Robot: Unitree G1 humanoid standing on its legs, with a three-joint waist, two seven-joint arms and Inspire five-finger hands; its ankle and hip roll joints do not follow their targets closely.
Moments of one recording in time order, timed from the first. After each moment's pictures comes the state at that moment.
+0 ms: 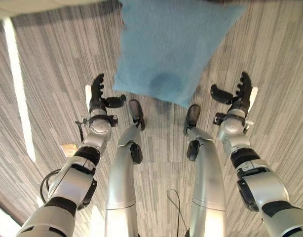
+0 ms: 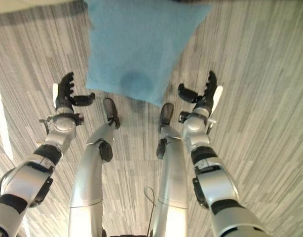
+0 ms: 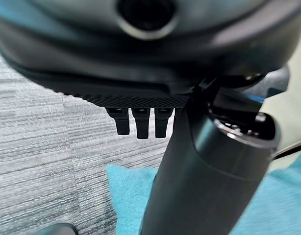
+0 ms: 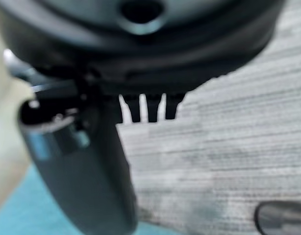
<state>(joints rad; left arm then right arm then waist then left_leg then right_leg) -0.98 0.41 -0.38 1.05 -0.39 -0.21 0.45 -0.95 -0.41 0.18 0.99 0.36 -0.21 -0.57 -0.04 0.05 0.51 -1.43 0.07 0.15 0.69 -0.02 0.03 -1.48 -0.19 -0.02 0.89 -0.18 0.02</state>
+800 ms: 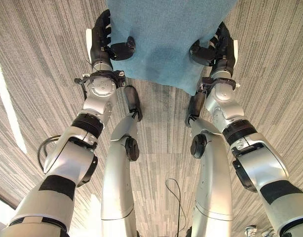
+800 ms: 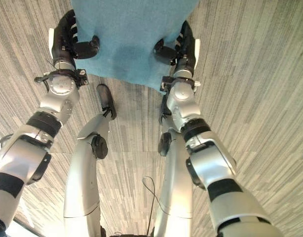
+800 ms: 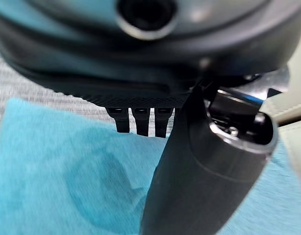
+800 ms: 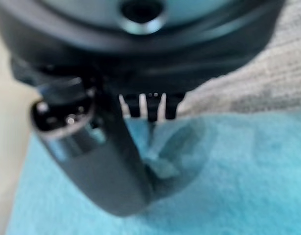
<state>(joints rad) -1.22 0.41 -0.46 0.92 -0.61 -0.19 0.43 -1.20 -0.36 0.41 0.93 0.63 -0.22 -0.42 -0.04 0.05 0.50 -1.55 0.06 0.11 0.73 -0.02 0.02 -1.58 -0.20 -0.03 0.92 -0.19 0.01</state>
